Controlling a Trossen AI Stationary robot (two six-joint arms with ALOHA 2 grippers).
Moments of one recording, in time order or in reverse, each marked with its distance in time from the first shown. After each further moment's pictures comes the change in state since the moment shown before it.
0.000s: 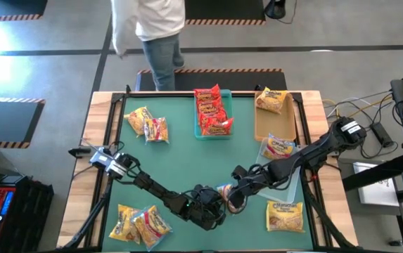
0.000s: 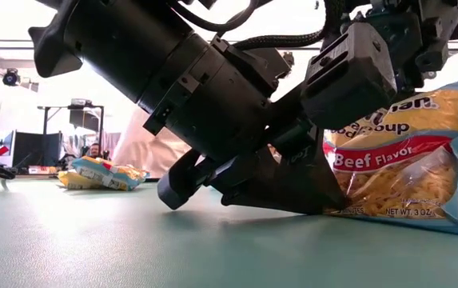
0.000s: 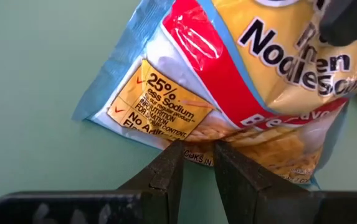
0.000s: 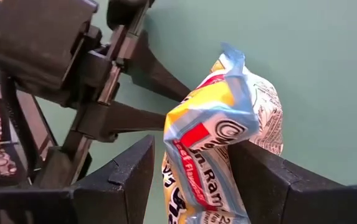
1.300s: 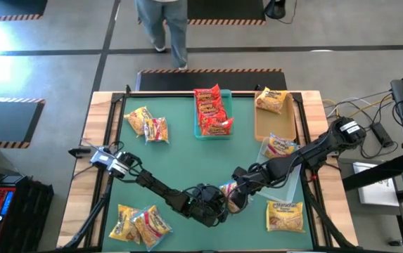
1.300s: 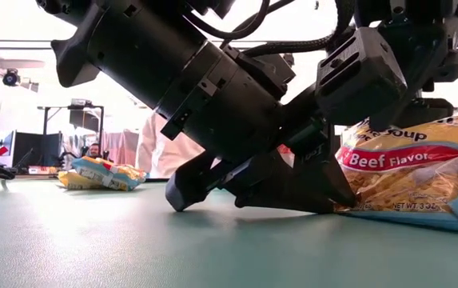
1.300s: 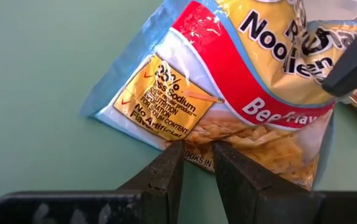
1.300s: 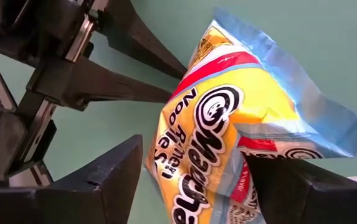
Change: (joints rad) left arm 0.030 0.002 -0.002 0.069 0.009 -0.001; right arm -0.032 0.017 0.015 -0.130 -0.108 -0.105
